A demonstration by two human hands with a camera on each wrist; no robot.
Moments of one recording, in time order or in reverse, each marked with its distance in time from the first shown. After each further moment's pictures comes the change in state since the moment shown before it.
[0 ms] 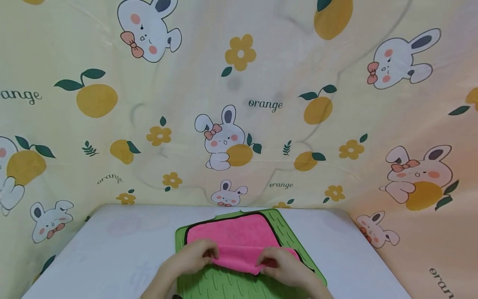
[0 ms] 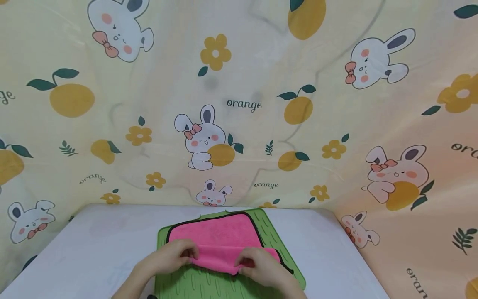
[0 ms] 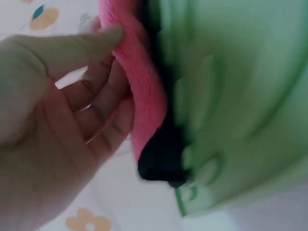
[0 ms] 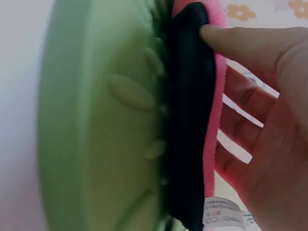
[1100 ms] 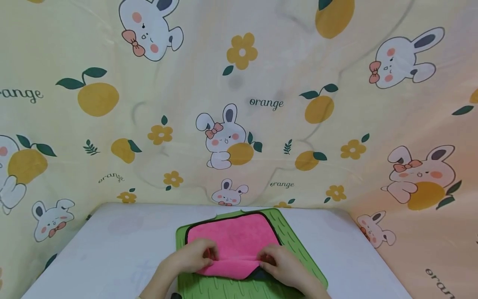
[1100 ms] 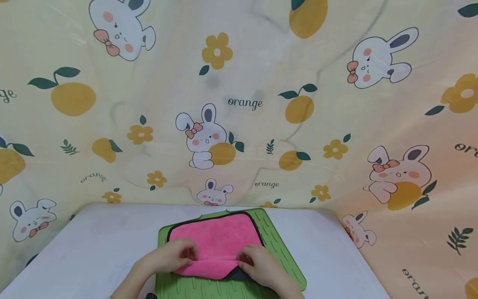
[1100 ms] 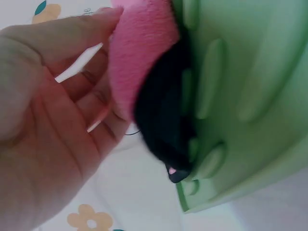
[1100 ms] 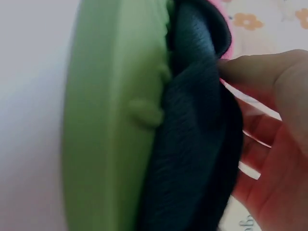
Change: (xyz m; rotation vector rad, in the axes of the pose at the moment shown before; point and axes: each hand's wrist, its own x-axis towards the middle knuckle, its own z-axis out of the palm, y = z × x) left_hand -0.001 0.000 -0.003 -0.060 -0.046 -0.005; right_hand 0.006 0.000 0.007 -0.114 0.093 0.055
